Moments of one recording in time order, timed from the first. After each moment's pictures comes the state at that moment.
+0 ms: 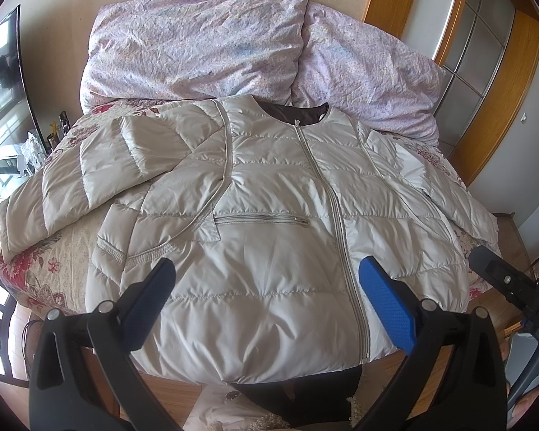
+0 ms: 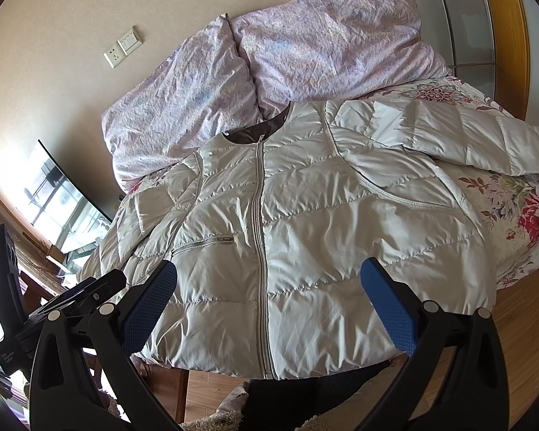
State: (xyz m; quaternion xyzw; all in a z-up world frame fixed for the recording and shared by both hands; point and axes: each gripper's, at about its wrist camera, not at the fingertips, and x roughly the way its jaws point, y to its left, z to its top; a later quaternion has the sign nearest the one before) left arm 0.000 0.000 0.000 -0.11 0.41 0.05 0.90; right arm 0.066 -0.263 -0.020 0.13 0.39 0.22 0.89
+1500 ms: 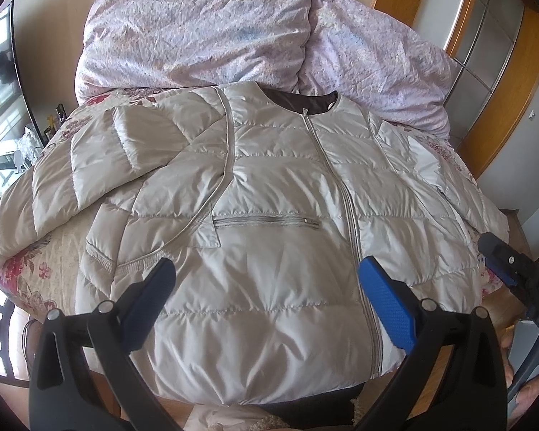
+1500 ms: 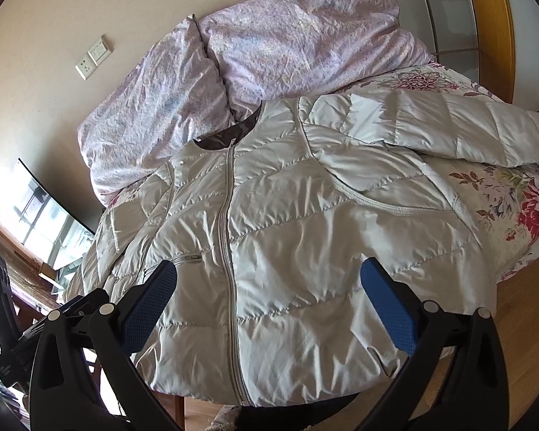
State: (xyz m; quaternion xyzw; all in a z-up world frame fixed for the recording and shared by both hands) left arm 0.032 0.008 -0.020 -0.11 0.43 0.06 0.89; right arm 0.109 -0.281 -0.043 0.15 0.39 0.18 0.89
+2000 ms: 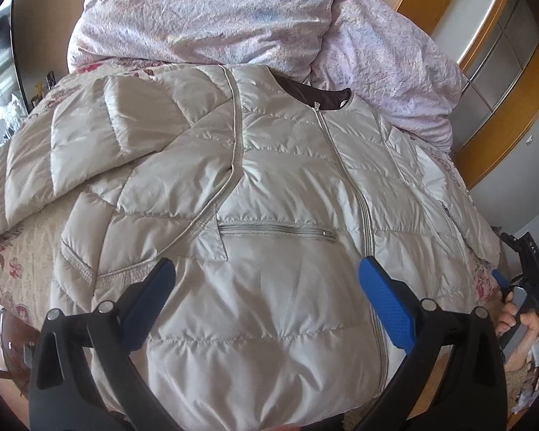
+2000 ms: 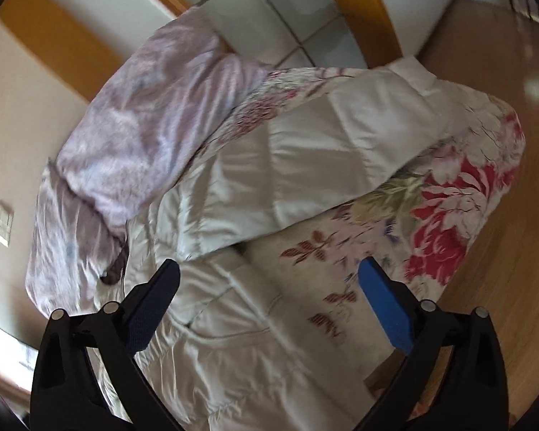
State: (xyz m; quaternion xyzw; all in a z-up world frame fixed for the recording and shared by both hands) left arm 0.060 0.047 -0.049 -0.18 0.45 0.03 0.87; right arm 0.196 -0.488 -0.100 0.39 0.37 -0.03 0.85
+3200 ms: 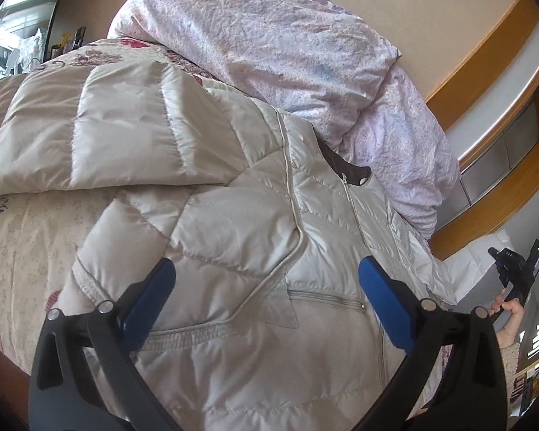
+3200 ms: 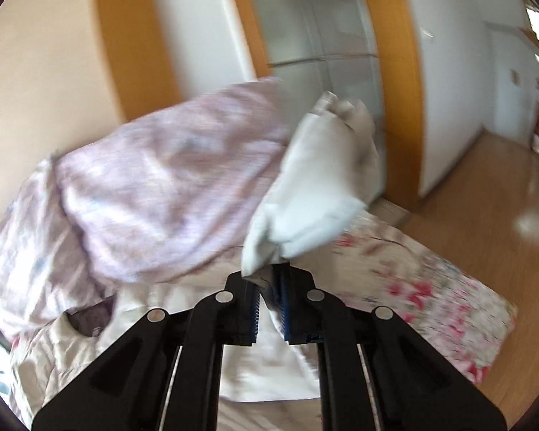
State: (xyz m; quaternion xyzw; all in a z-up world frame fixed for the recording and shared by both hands) left arm 0.046 0.147 -0.084 -0.33 0.33 0.04 0.88; right arm 0.287 -0.355 0.035 0.12 0.23 0.01 0.96
